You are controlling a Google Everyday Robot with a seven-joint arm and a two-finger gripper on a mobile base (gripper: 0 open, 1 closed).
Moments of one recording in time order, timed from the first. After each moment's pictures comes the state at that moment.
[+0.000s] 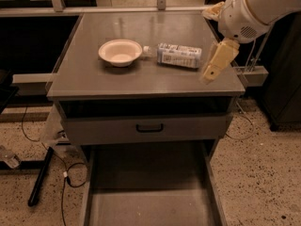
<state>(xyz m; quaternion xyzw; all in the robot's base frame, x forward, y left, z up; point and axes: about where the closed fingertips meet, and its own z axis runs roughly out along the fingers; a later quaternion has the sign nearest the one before) 0.576 -0.141 0.976 -0.65 0.68 0.00 0.34</state>
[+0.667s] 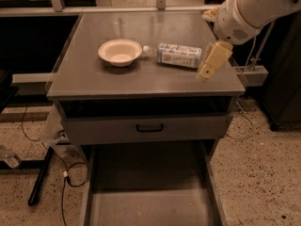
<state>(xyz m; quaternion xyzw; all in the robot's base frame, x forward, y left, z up) 0.602 -0.146 0.961 -0.63 0.70 -0.01 0.33</state>
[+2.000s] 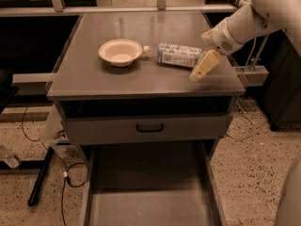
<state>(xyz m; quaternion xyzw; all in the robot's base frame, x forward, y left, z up) 0.699 -0.172 0.870 -0.57 0.75 0.08 0.33</state>
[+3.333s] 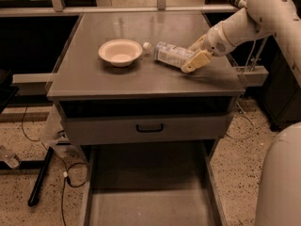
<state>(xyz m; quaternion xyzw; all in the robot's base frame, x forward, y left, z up) 0.722 -0.153 0.856 -0.56 0.74 0.15 0.35</state>
